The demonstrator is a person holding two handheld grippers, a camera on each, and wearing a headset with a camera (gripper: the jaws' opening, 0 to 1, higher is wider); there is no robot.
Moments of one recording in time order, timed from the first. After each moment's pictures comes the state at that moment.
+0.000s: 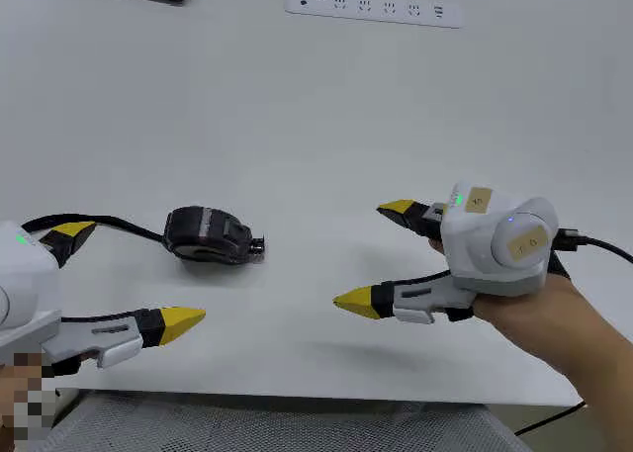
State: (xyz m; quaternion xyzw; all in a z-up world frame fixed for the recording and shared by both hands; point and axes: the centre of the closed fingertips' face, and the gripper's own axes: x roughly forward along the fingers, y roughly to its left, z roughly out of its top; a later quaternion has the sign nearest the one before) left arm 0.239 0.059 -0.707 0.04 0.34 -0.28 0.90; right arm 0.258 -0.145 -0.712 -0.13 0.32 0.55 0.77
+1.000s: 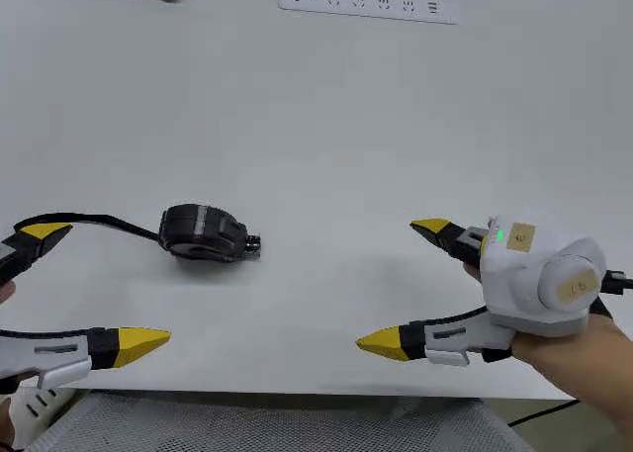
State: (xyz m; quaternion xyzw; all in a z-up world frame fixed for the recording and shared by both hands) left arm 0.221 0.075 -0.696 0.07 0.34 -0.34 0.88; right arm 0.228 -0.176 -0.711 -0.12 0.32 0.53 0.77
